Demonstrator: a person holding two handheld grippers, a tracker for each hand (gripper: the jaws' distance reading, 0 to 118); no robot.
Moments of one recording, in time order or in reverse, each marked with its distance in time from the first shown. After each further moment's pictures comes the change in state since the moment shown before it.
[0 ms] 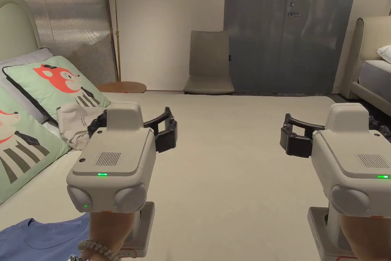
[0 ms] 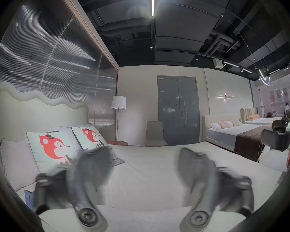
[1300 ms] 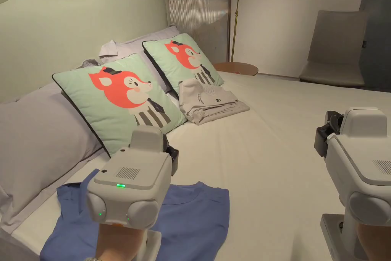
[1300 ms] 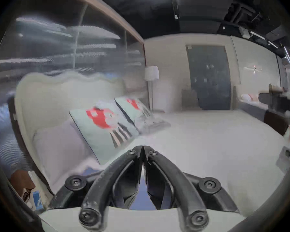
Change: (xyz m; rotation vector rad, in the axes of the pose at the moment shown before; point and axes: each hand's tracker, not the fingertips) left arm -0.157 -0.055 0.056 -0.338 0.286 -0.070; right arm -0.185 -0.023 -0.029 -0.060 0.394 -0.040
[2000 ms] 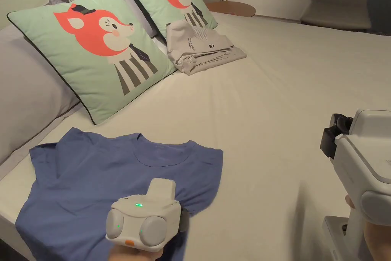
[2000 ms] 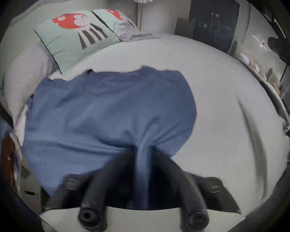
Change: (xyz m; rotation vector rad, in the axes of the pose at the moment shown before) left arm 0.022 -0.142 -0.081 -0.657 -0.119 0.058; right arm 0.014 -0.078 -0.045 -0.236 -0.023 -0.022
